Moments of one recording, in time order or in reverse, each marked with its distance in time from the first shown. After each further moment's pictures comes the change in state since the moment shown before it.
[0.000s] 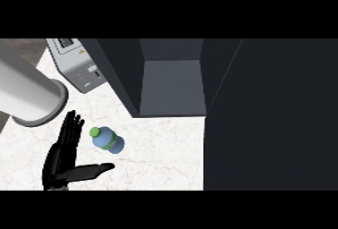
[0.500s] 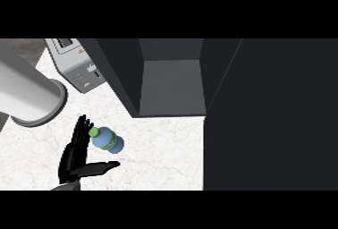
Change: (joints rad) left arm -0.156 0.021 0.074 0.450 0.001 -0.048 -0.275; right arm 0.057 -0.002 0.008 -0.003 0.014 0.027 -0.050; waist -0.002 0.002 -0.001
